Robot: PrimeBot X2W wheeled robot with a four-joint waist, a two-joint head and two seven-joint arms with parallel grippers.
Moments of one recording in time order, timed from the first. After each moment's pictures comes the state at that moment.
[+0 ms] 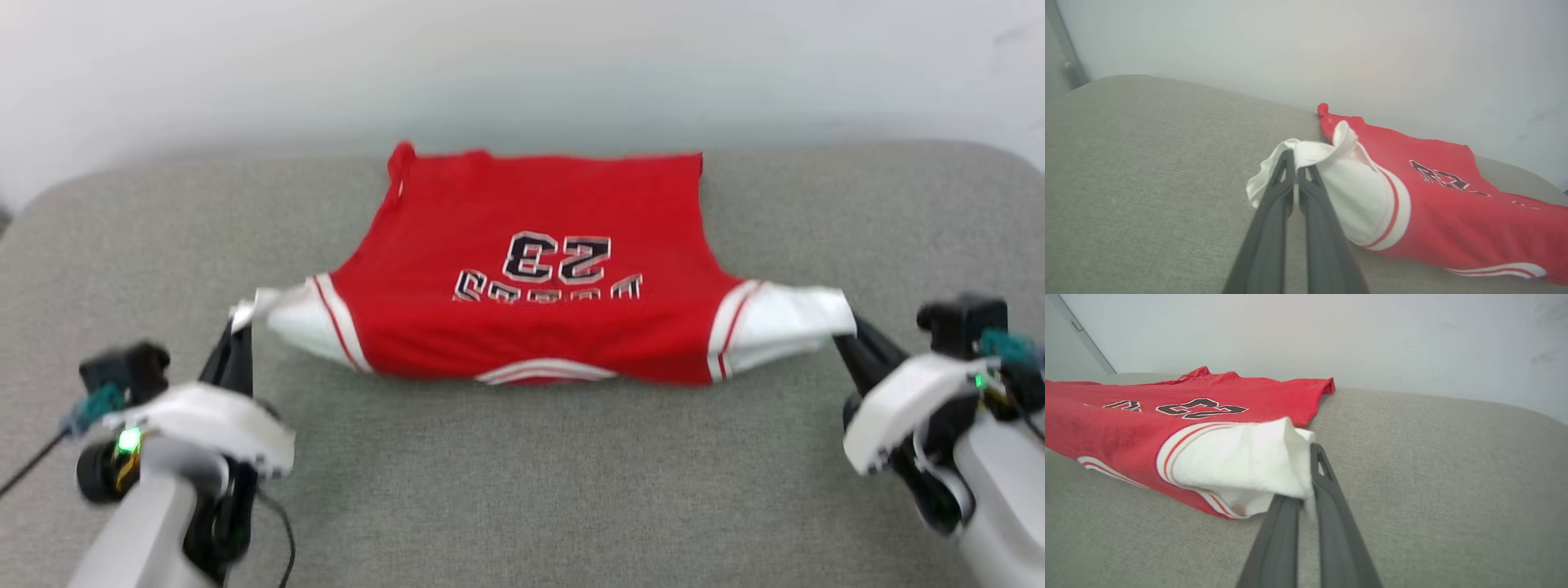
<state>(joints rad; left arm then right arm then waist) -0.40 0.40 -0.32 0.49 -0.81 0.07 -0.20 -0.53 -0.43 0.51 0.64 0.64 0.13 -0.17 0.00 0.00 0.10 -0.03</state>
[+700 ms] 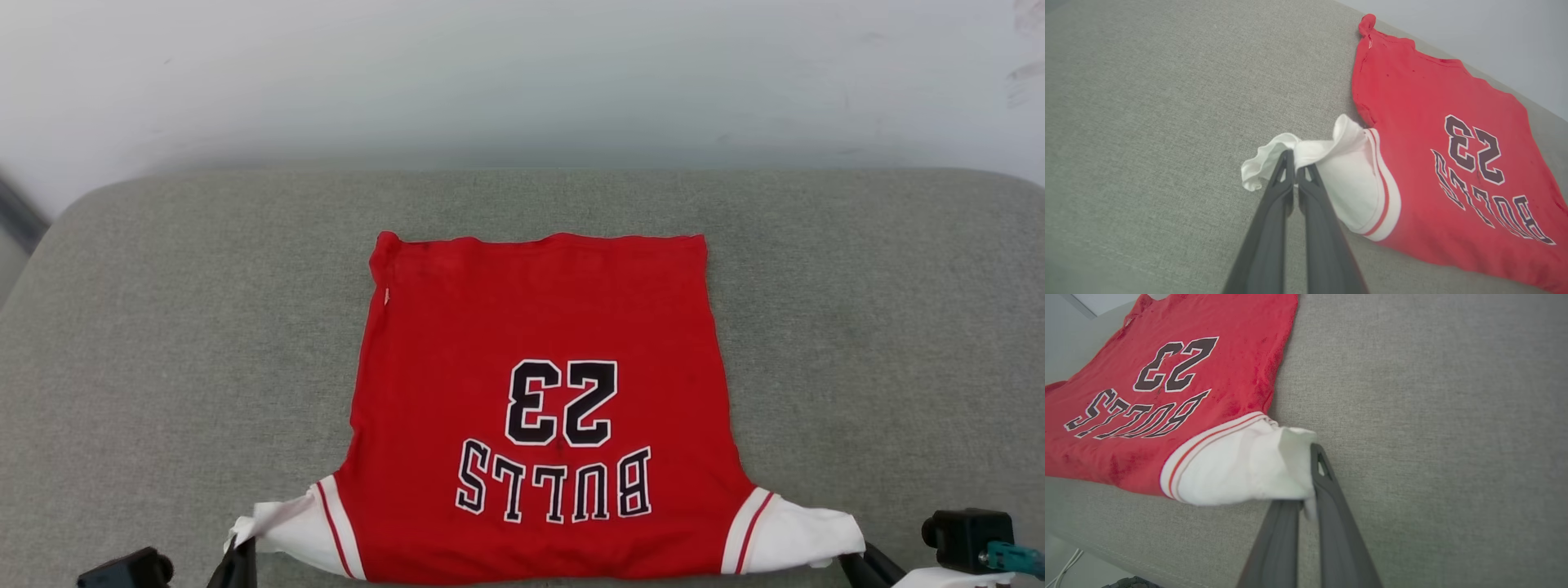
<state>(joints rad) 0.26 0.51 -0.29 -0.20 -0.86 0.44 -0.01 0.18 -0.23 0.05 0.02 0.40 0.13 0.23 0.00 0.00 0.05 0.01</state>
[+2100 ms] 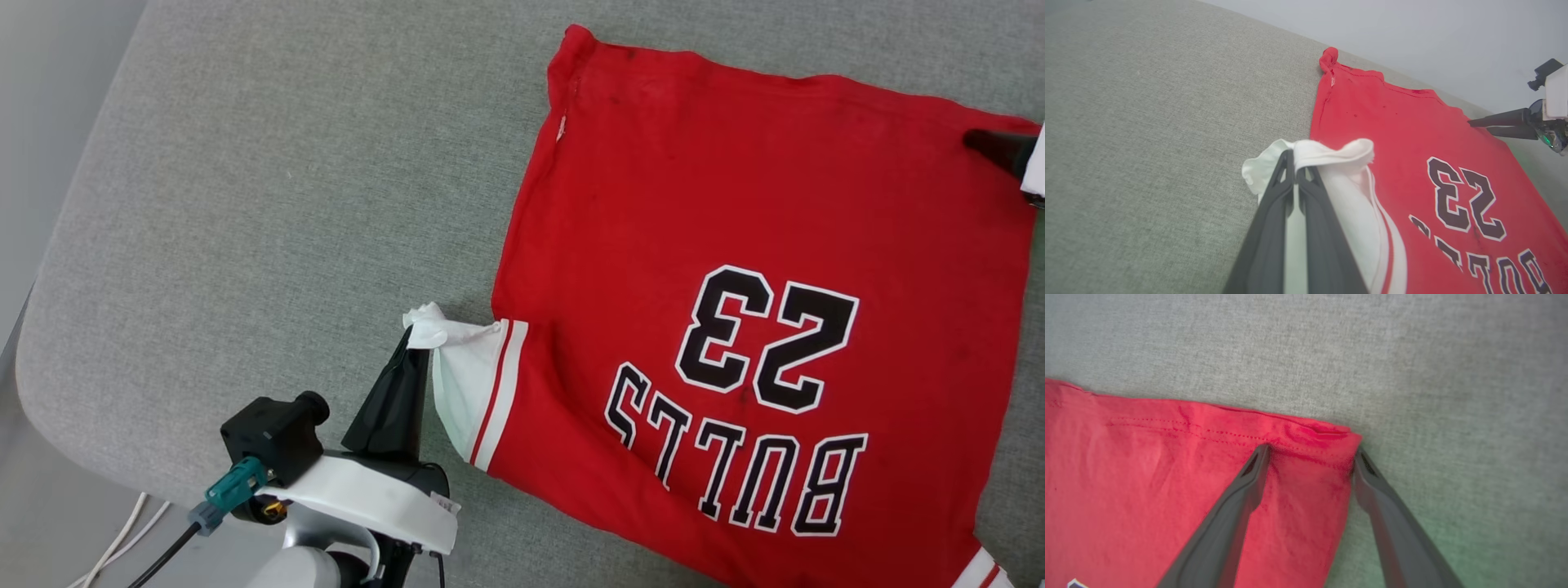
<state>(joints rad) -0.15 0.34 -0.50 -0.17 -0.71 0.24 -0.15 -0.98 -0.37 -0.06 0.79 0.40 0.13 0.81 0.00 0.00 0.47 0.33</state>
